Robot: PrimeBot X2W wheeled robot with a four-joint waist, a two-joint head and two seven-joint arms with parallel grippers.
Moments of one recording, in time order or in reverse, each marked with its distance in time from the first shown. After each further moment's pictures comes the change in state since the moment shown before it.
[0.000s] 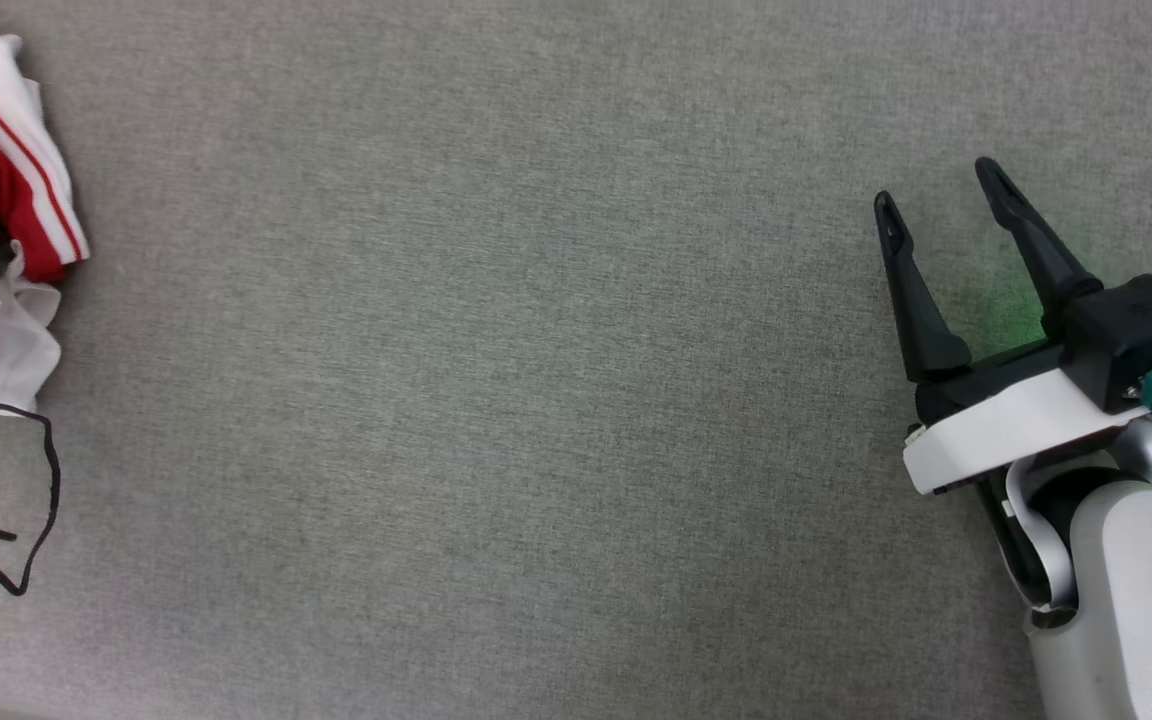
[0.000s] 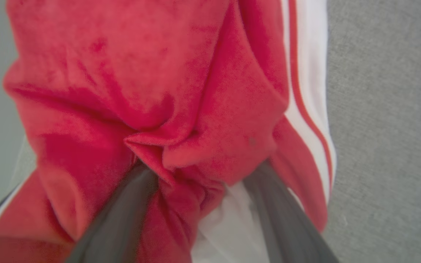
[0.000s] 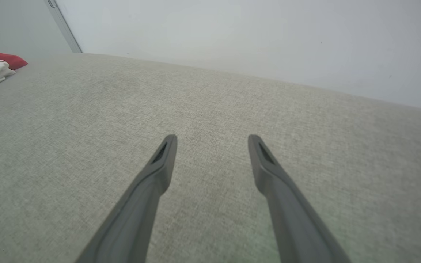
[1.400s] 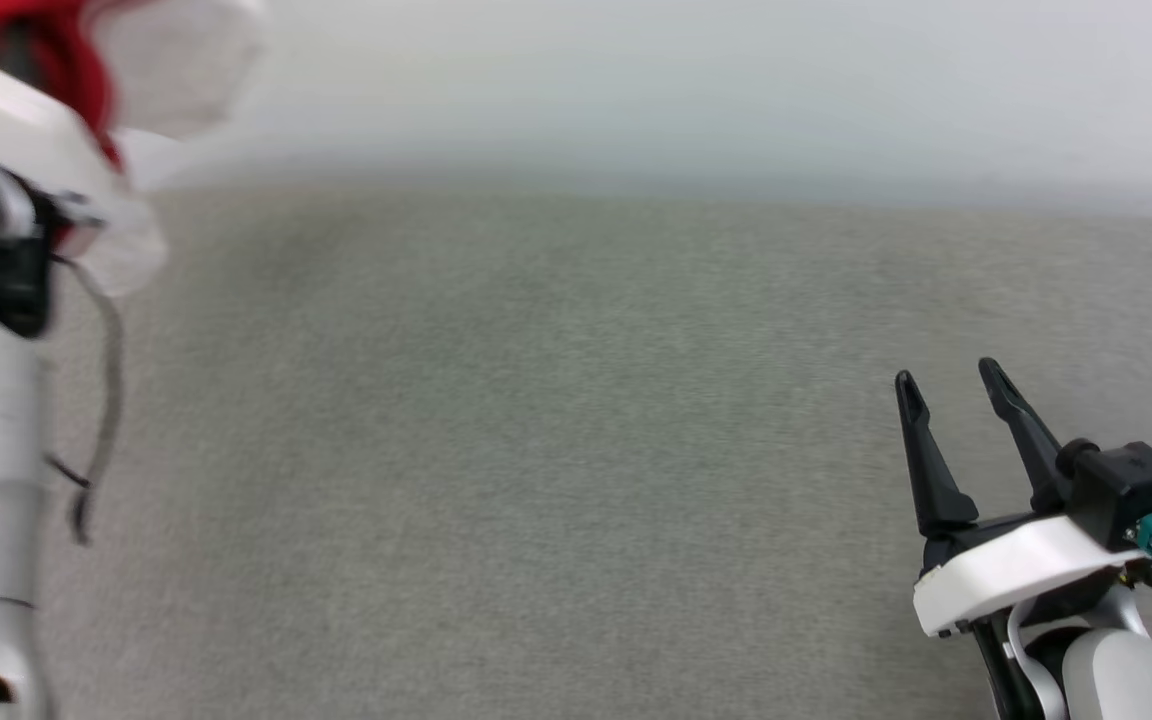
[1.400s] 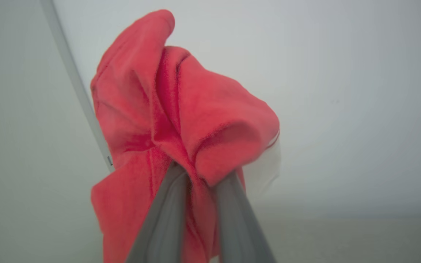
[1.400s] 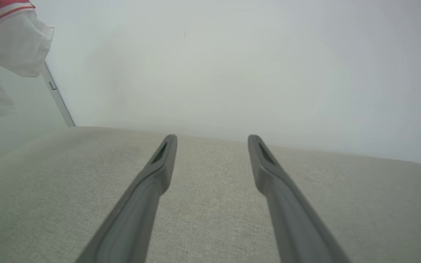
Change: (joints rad) left arm -0.086 -0.086 -0.198 -0.078 0.206 0.031 -0.679; right arm 0.245 0.055 -0.096 0.072 0.092 0.000 -0.069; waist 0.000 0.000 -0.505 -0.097
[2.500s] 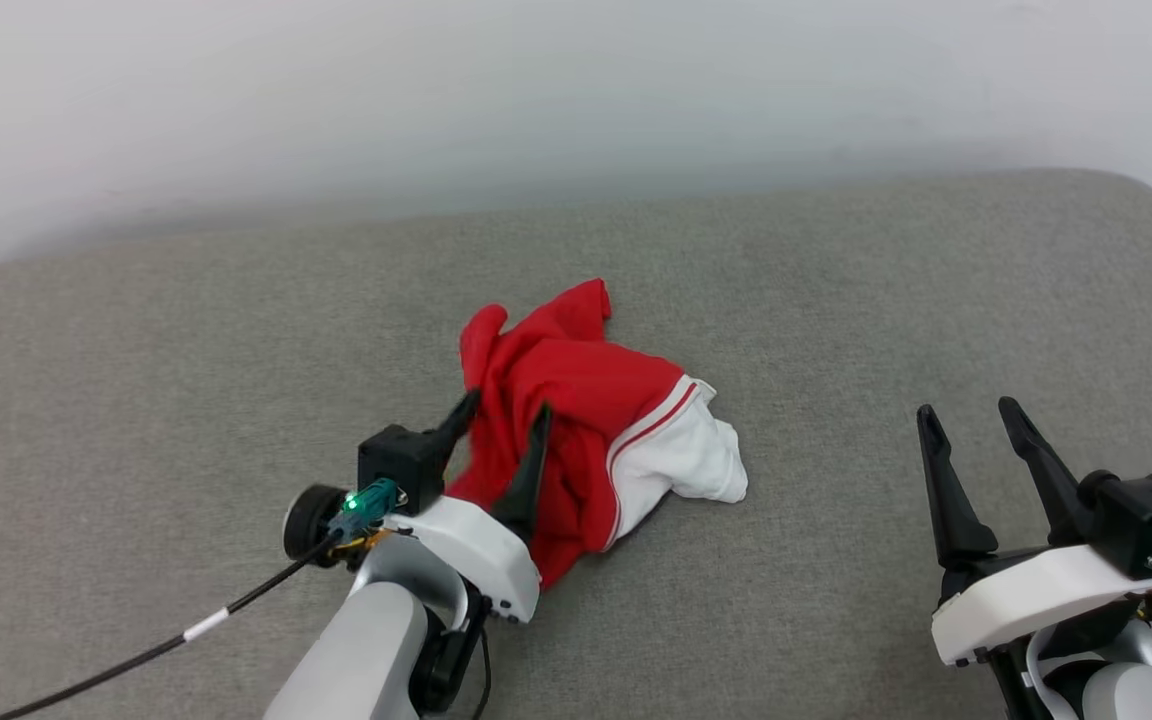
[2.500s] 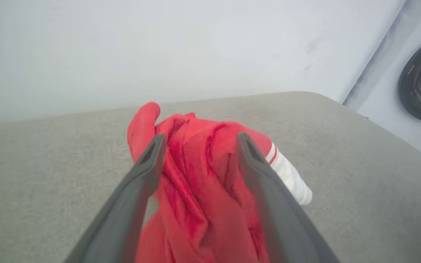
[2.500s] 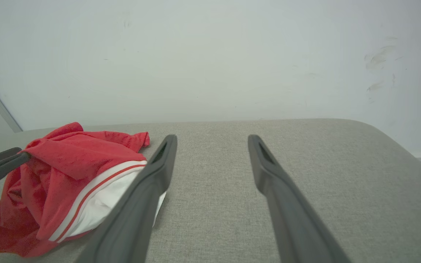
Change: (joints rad) left arm 0.596 -0.341 -0.310 -0.267 -0.061 0.057 -0.164; right arm 0.067 0.000 -0.034 -0.024 0.030 0.000 0.029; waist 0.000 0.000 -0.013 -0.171
